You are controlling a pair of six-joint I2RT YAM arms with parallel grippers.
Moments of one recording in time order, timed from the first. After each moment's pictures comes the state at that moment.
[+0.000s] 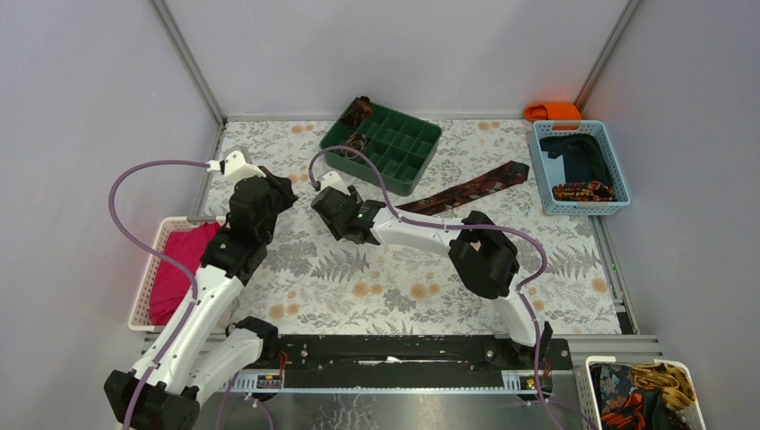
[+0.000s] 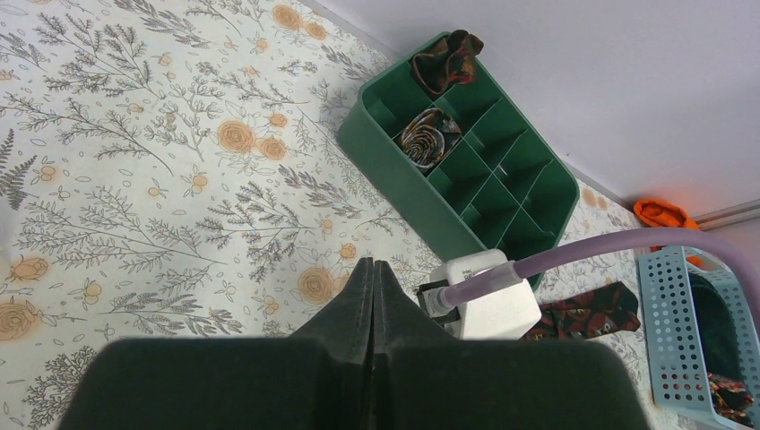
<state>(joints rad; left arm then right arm) -0.34 0.87 0.84 -0.26 -0.39 -0.66 1.05 2.15 1.70 -0.43 0.50 0.25</state>
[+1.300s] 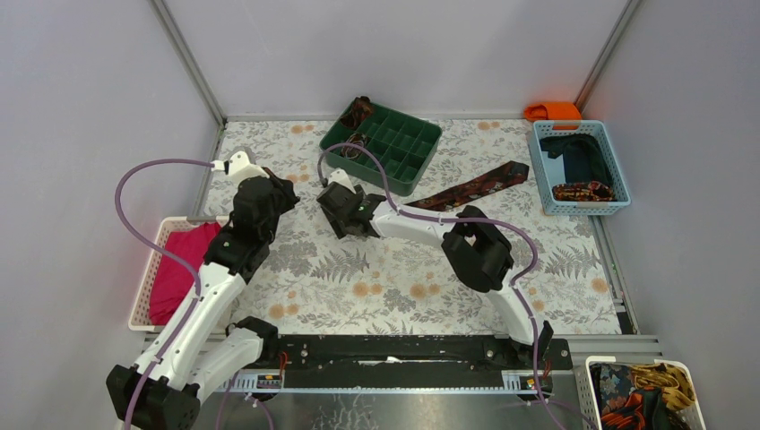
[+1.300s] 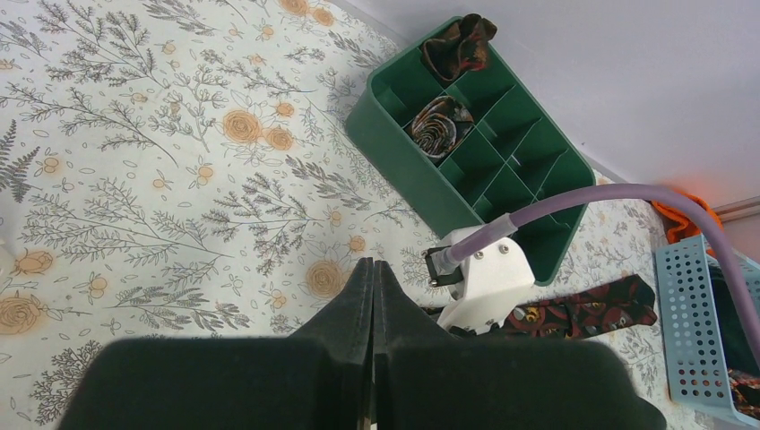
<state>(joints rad) -0.34 0.89 0.83 -0.26 -0.39 -0.65 1.00 2.21 1.75 -0.46 0.42 0.31</state>
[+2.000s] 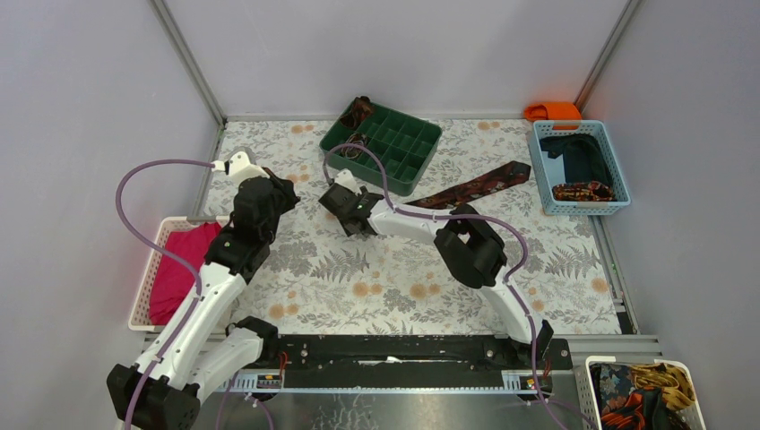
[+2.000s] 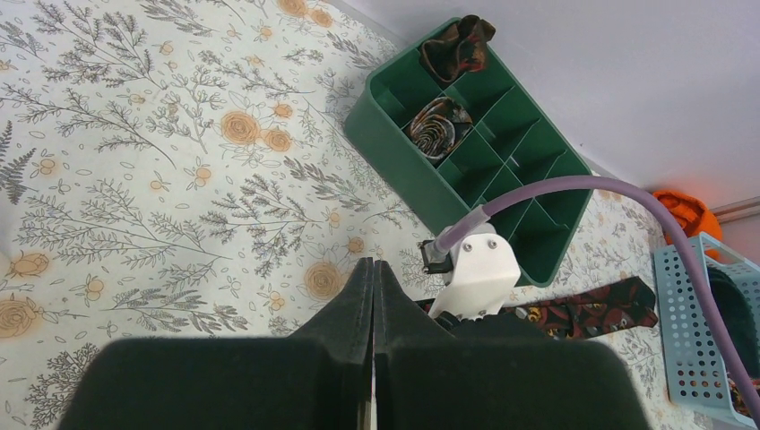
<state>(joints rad) -0.34 0.89 0.82 -0.24 -0.39 -0.65 0.98 2.28 1.78 -0.53 0.51 0.34</state>
